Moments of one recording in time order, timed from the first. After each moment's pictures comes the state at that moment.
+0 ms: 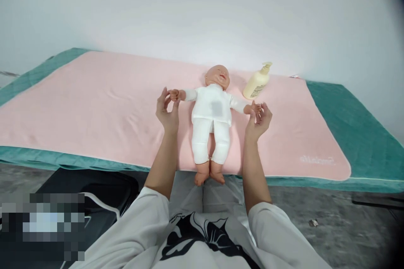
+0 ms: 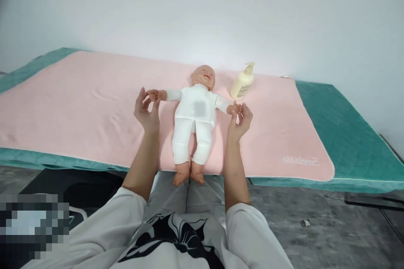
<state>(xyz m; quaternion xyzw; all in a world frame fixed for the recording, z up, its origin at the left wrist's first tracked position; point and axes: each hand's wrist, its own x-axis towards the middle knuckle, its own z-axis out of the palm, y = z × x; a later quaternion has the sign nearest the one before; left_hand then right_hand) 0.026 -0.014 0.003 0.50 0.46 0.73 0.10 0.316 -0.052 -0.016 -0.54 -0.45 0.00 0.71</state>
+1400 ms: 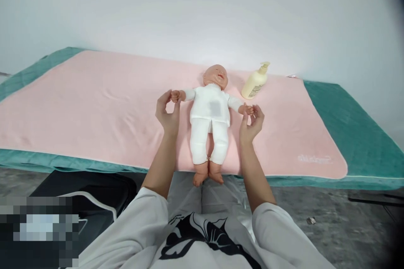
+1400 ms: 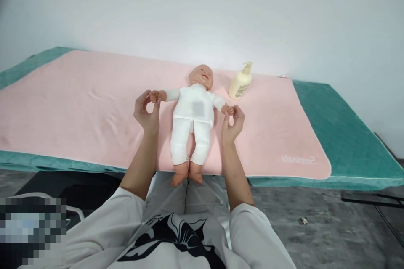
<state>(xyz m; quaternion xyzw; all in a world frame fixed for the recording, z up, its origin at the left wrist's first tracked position) 0.030 -0.015 0.005 0.53 0.47 0.71 0.06 0.304 -0.057 -0.020 -0.54 -0.48 -0.02 0.69</state>
